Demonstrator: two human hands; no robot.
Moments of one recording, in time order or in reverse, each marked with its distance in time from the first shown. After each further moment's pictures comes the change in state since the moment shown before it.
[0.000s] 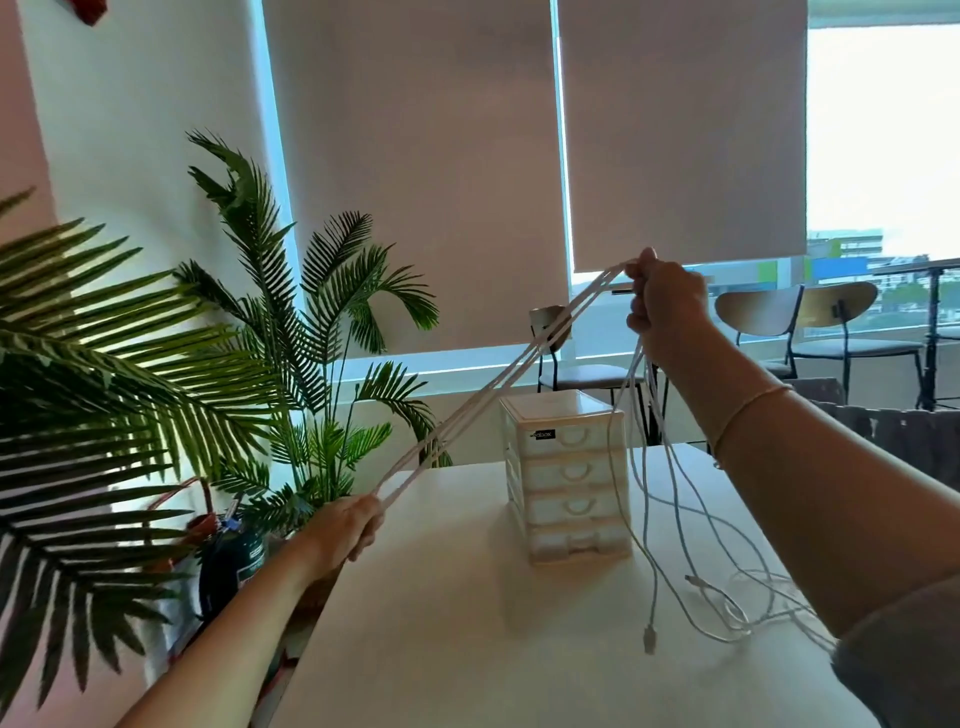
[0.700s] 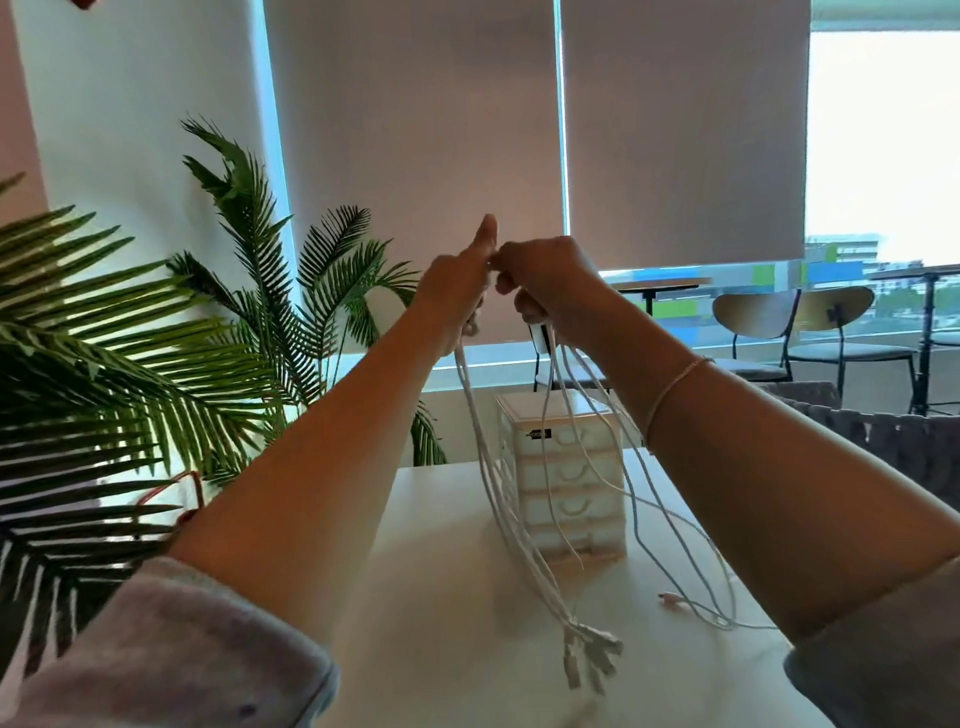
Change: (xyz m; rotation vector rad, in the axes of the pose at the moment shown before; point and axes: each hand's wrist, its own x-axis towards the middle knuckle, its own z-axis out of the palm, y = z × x) left_hand 0.037 0.235 -0.020 -0.465 0.212 0.221; right_hand -0.048 -0.023 0.075 -0.392 -0.370 -0.127
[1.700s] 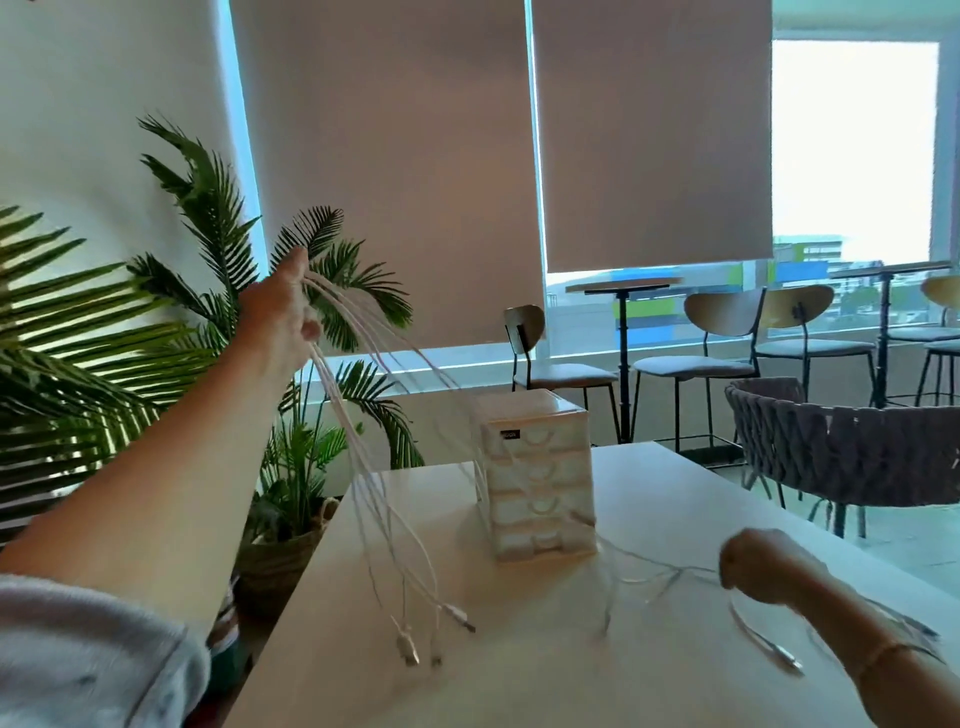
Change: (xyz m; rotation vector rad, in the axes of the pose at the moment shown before) left_hand 0.014 -0.033 -0.077 -0.314 0.479 -0.118; right_hand -0.107 0.258 -0.165 -1.271 -0.301 0.568
